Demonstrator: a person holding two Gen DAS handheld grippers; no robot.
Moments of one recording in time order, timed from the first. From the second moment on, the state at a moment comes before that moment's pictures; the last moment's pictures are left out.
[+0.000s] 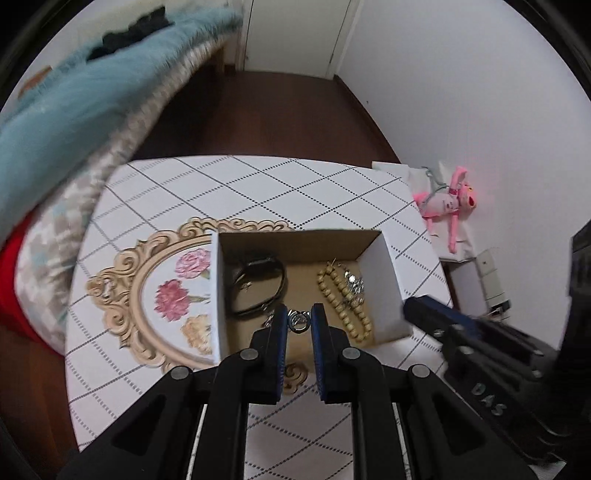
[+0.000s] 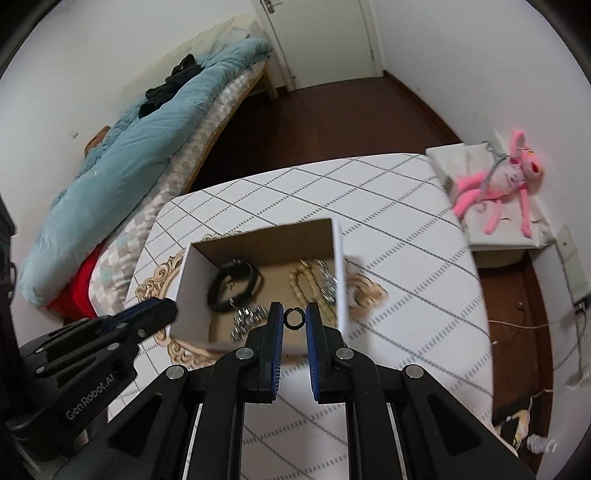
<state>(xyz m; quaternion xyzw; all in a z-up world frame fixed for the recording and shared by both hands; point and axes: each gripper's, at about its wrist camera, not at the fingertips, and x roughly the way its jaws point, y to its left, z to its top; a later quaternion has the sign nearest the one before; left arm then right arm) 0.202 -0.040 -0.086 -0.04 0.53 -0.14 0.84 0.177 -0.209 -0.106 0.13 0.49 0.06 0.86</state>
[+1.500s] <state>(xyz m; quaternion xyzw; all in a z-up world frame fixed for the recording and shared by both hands) 0.137 -0.007 -0.047 0.03 0.47 -0.01 0.88 0.156 -0.212 -0.079 0.01 0.51 -0.05 0.86</state>
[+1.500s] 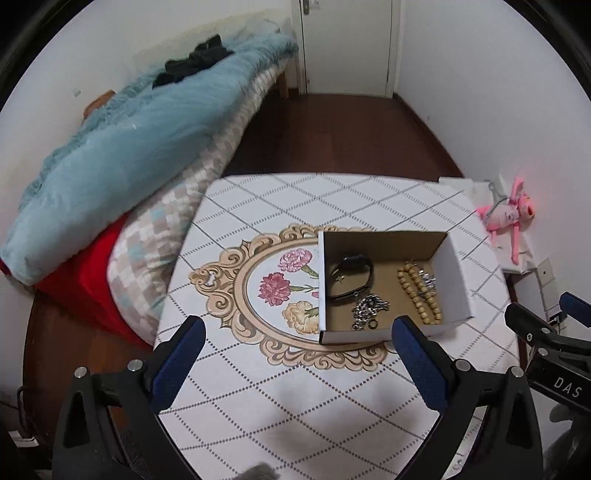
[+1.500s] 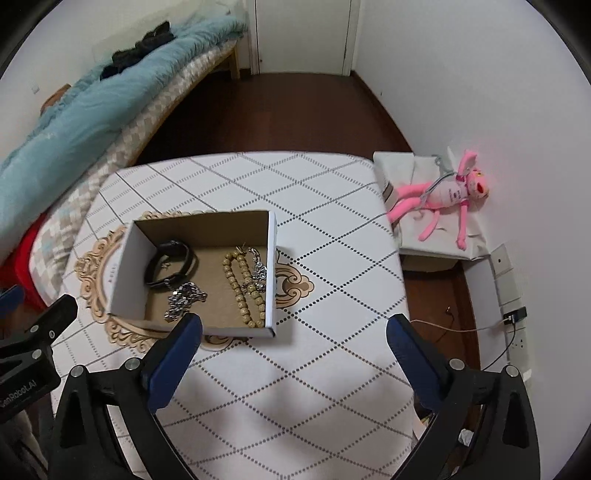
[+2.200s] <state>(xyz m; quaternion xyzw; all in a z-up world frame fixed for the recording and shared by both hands) 0.032 -0.003 0.057 0.00 0.38 -0.03 0.92 0.018 -0.200 0.061 0.01 0.38 -0.07 0.92</state>
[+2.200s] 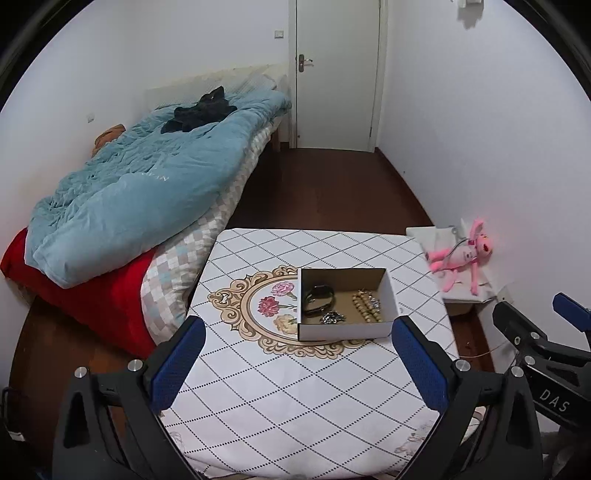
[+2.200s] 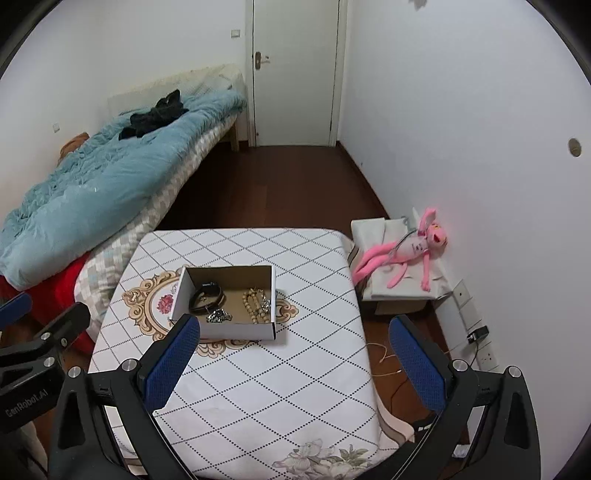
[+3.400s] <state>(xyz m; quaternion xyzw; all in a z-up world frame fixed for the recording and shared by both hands) 0.135 -0.017 0.019 0.01 0.49 -0.02 0.87 0.126 -0.205 0.025 0.00 0.47 -0.06 0.88</state>
